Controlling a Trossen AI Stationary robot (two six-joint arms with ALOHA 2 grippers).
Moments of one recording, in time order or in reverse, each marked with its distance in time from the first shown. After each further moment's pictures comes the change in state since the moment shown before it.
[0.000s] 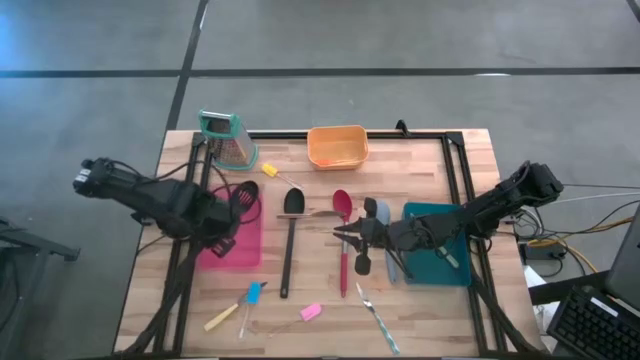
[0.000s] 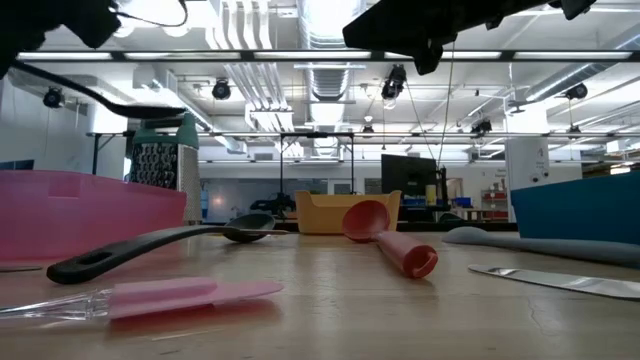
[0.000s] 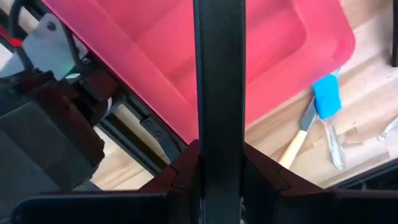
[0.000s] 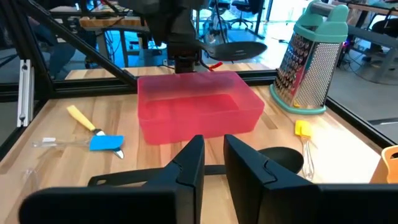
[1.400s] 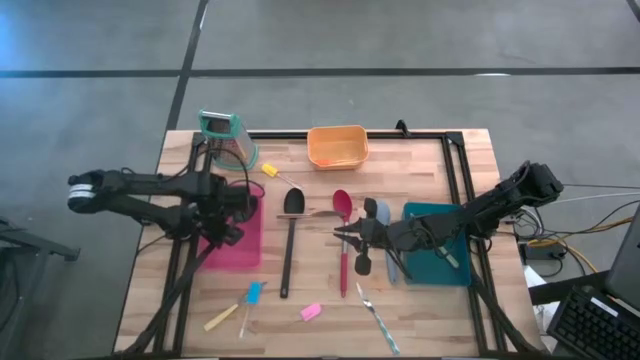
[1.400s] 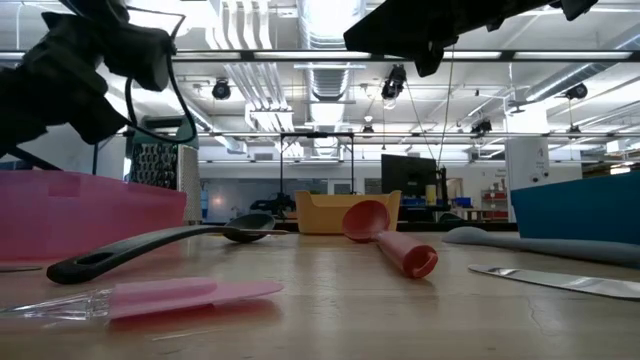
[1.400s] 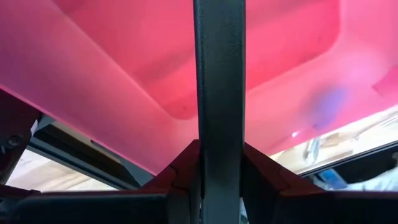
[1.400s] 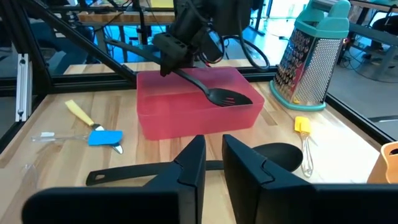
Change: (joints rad) left arm 0.427 -0.022 -0.407 0.291 0.309 0.312; right arm 0.000 0.000 0.000 -0.018 -0.001 0.003
